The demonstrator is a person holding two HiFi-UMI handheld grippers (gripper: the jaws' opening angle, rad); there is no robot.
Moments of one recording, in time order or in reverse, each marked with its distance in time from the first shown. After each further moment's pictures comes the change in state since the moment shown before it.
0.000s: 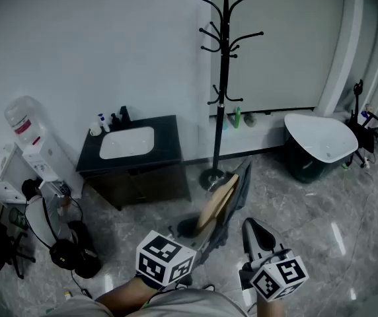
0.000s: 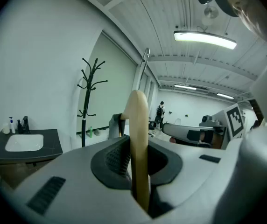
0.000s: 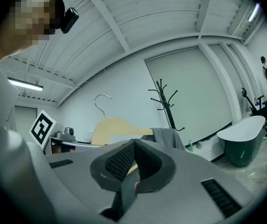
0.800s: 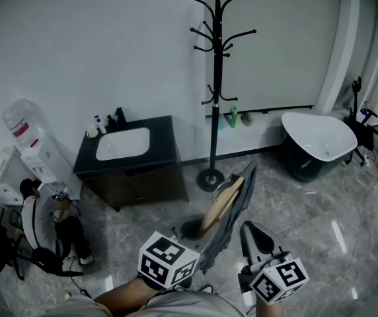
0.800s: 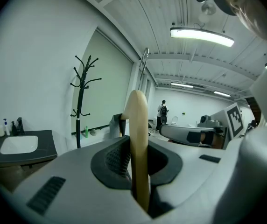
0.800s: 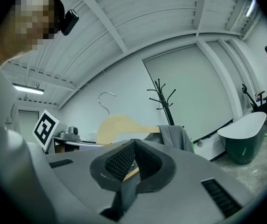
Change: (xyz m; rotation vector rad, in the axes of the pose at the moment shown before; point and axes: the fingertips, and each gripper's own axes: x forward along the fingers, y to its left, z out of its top) left arm 0.032 -0.028 0.000 0.023 0.018 -0.032; right arm -0.015 -0.024 -0.001 0.031 0.006 0.025
